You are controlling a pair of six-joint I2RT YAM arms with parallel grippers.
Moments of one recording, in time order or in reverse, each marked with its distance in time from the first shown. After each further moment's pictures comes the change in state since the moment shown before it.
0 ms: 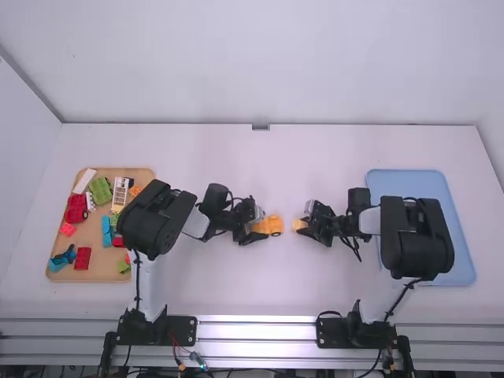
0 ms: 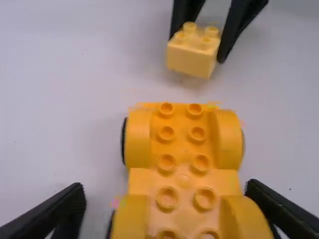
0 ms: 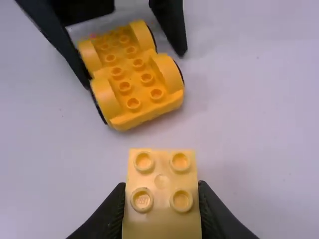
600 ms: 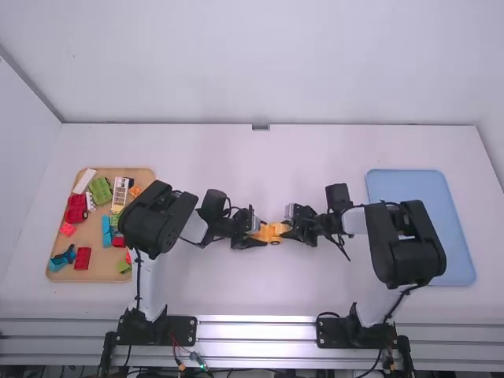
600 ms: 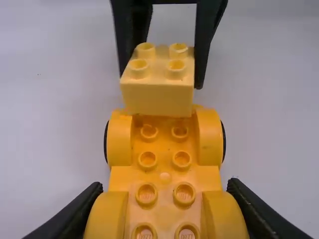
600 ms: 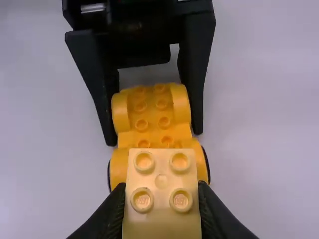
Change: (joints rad) left arm 0.000 0.011 -0.064 0.055 0.101 0.110; right arm 0.195 -0.044 0.021 -0.010 0.002 0.002
